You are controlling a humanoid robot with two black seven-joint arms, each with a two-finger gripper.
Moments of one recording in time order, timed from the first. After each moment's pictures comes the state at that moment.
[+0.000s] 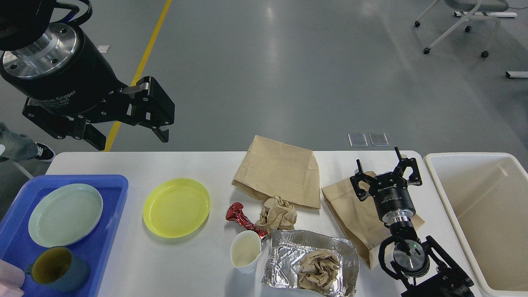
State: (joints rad) left arm -2.85 0.06 1.63 -1.67 -0.31 -0.96 -0.11; right arm 0.24 0.01 1.34 0.84 -0.28 0.39 0.32
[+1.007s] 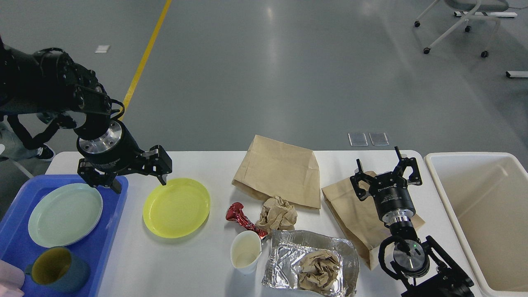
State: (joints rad) left arm -1.99 0.08 1.62 -1.36 -0.39 -0.57 -0.10; right arm 0.24 0.01 1.34 0.84 -0.28 0.39 0.32
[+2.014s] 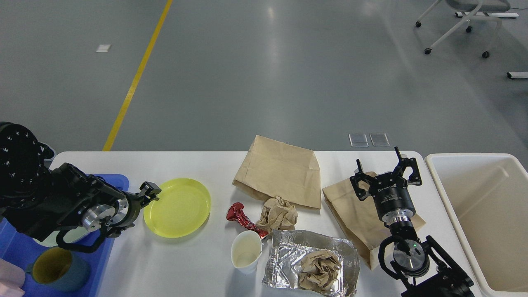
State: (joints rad) left arm -1.42 0.22 1.30 -1.15 -0.77 0.05 -0.08; right arm 0.24 0.01 1.34 0.84 -0.28 0.39 0.32
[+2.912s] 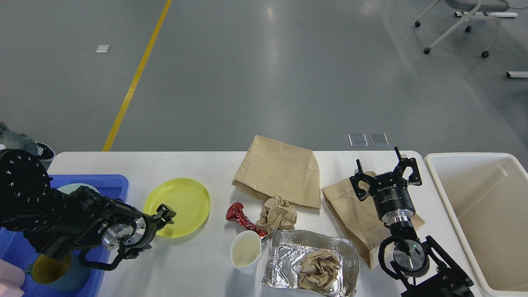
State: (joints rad) left arm -1.29 0.22 1.14 -1.08 -0.64 0.05 0.01; right arm 0.24 0.01 1.34 0.84 -0.28 0.39 0.32
